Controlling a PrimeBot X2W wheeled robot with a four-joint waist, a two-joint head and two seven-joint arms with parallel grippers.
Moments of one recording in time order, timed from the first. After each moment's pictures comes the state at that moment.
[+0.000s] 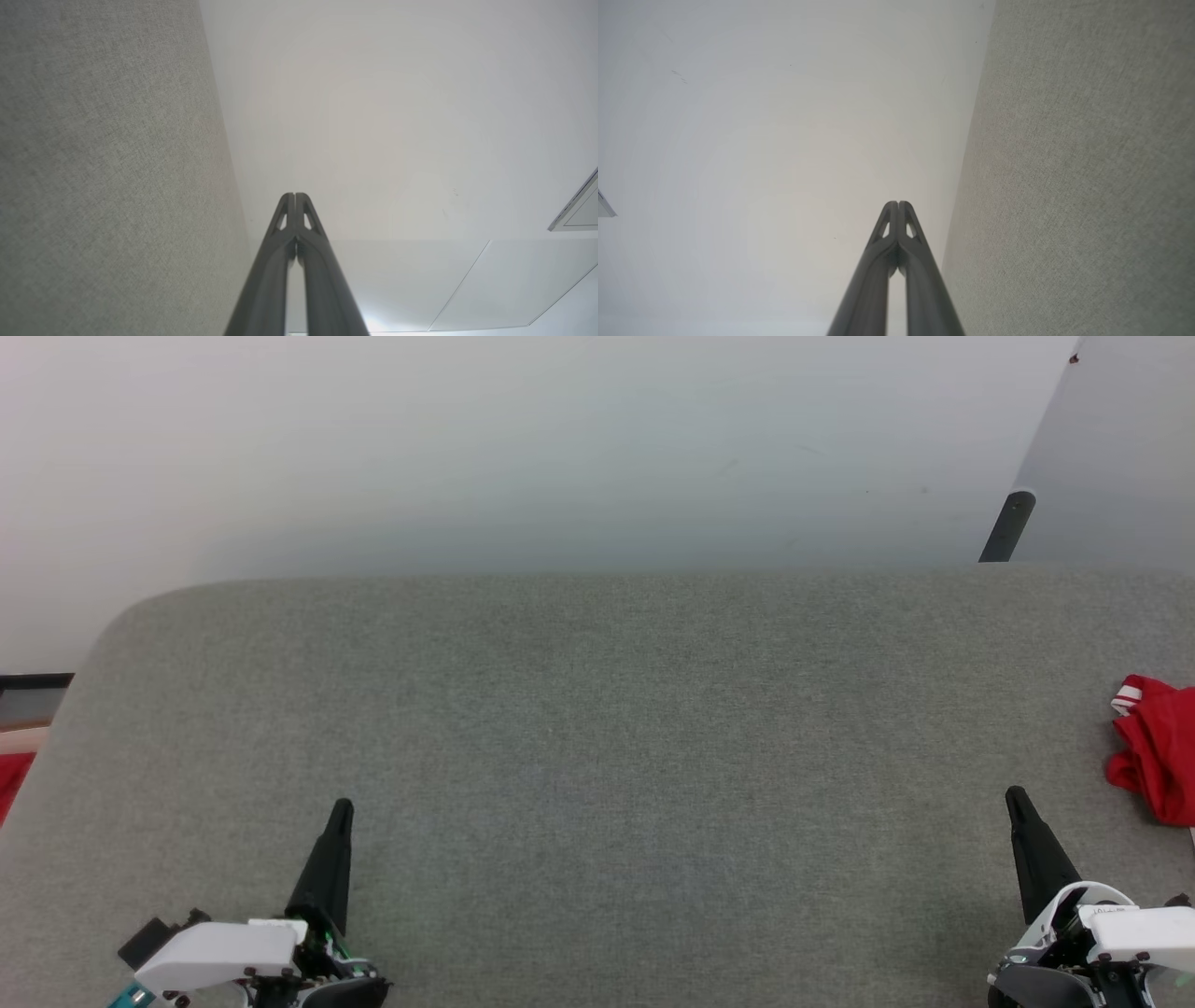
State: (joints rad) left arm -0.10 0.06 0.10 0.25 -1.63 -0.13 0.10; right arm -0.11 -0.05 -0.11 0.25 1.62 0.13 0.11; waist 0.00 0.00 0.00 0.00
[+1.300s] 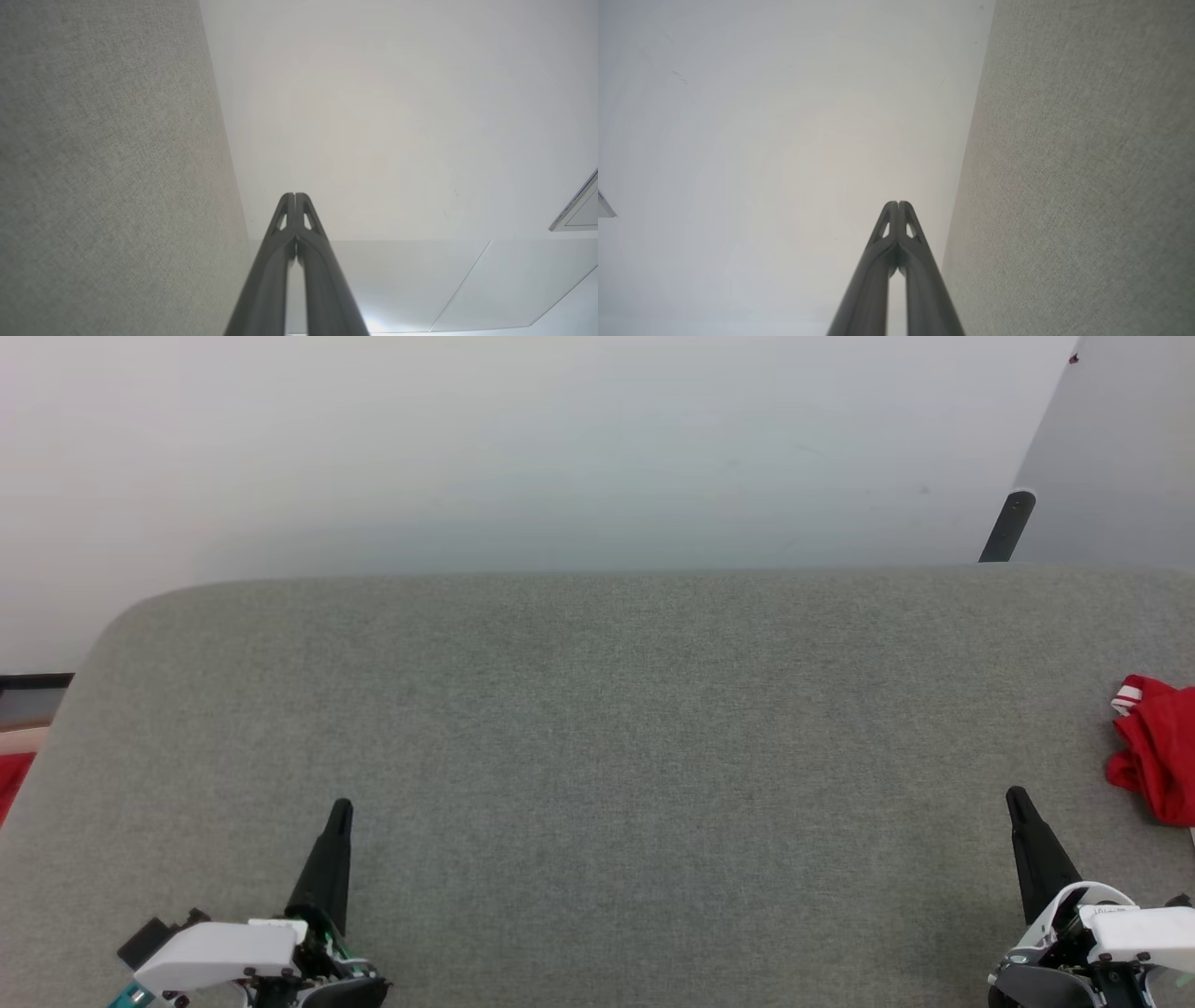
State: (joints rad) left arm -0.10 0.06 0.11 0.25 -1.62 -0.13 0.11; right arm -0.11 -0.05 -0.11 0.25 1.62 0.13 0.11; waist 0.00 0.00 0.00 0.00
